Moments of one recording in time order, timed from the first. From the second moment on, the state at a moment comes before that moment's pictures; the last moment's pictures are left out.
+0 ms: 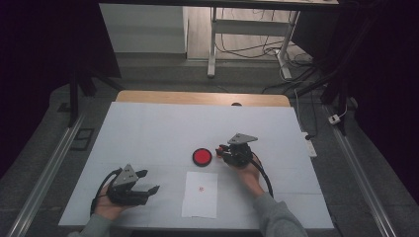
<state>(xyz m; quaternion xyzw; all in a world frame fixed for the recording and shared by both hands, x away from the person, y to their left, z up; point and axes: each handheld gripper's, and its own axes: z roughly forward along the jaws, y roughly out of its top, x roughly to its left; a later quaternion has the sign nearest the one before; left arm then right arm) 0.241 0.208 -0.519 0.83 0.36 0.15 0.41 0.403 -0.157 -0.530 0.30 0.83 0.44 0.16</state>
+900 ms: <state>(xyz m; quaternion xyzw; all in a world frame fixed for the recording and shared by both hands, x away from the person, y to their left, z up) 0.242 0.212 -0.519 0.82 0.36 0.15 0.41 0.375 -0.187 -0.497 0.29 0.81 0.48 0.15</state>
